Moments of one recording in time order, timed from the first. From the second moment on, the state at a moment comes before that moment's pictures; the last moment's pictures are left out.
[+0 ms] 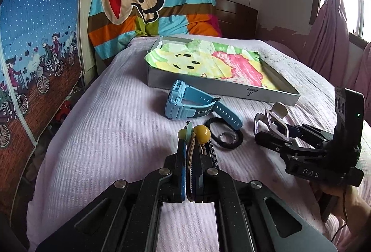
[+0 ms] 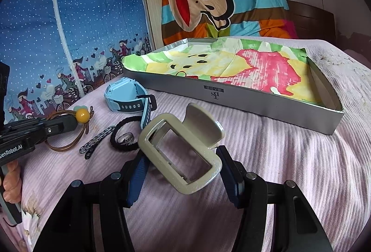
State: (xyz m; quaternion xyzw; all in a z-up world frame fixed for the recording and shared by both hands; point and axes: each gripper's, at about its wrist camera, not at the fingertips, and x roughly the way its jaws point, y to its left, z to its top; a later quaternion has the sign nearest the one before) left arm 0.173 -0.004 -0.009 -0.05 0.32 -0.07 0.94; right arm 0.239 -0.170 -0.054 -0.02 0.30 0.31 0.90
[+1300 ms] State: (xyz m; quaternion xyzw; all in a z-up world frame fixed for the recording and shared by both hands) left arm 0.337 -0.013 0.010 -0.10 0.37 -0.03 0.92; right arm 0.347 -0.182 -0.028 0.05 0.29 0.23 0.93
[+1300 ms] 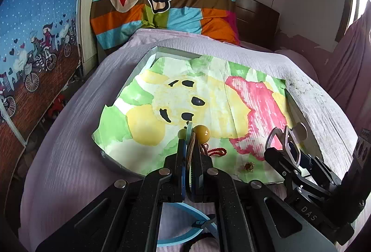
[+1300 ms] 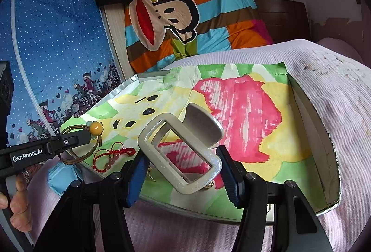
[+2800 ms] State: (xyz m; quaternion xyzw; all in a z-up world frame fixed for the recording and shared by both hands) left arm 0.198 0.020 0.063 -0.12 0.19 0.01 0.97; right arm 0.231 -0.202 0.037 0.04 0.11 0.23 0.97
